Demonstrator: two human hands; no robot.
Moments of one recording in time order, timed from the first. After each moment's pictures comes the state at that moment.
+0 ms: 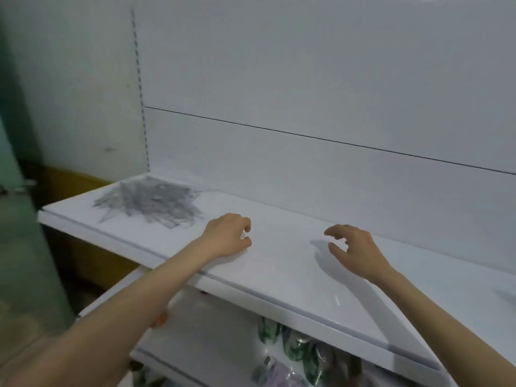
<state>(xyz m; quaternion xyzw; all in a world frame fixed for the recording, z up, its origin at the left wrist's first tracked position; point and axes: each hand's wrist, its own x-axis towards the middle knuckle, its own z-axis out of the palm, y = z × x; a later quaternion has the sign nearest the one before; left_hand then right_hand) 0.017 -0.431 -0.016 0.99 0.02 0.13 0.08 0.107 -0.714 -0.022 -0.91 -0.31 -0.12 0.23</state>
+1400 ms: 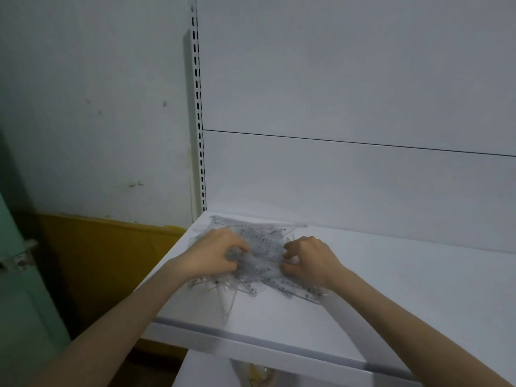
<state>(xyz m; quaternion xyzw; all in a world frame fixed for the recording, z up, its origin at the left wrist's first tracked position) 0.045 -0.027 -0.025 0.98 -0.13 0.07 0.15 0.107 -0.267 -0.037 -0.93 -0.33 -0.09 0.09</state>
